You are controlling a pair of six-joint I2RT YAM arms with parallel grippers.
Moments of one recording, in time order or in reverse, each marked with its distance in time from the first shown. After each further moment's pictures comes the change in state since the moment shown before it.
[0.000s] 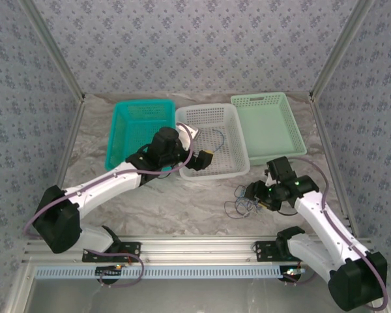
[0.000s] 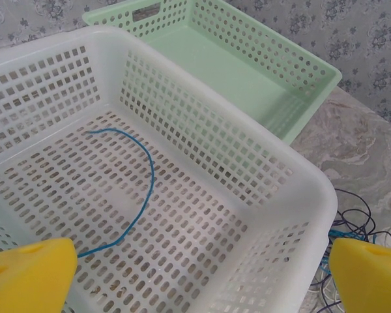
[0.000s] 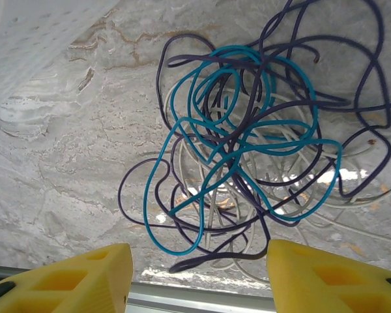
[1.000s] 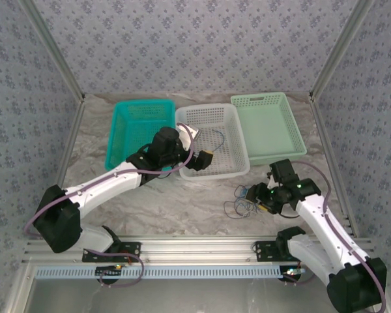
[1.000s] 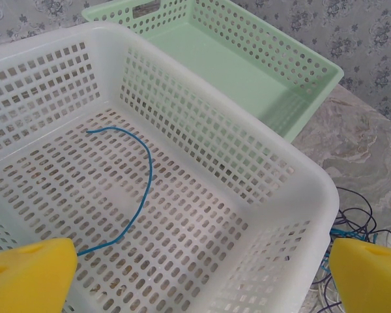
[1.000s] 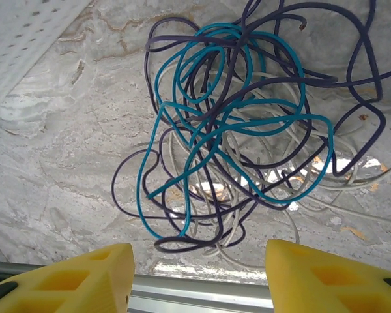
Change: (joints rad) left arm 0.000 0.002 0.001 -0.005 0.000 -0.004; right arm -0.036 -0.048 -0.012 -0.041 -0.023 0.011
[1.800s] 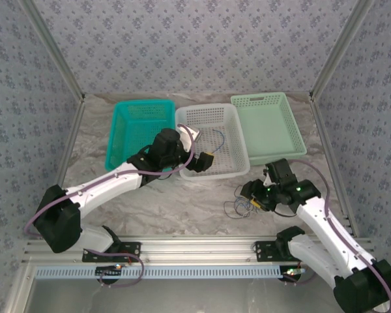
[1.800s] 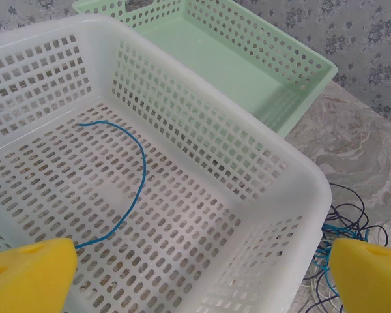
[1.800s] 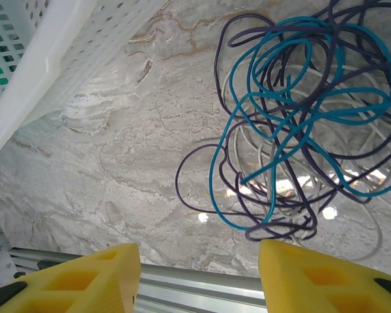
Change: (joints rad) left arm -0.010 0.000 -0.010 0.006 0.007 -0.011; right arm 0.102 -0.010 0.008 0.106 -0.032 0.168
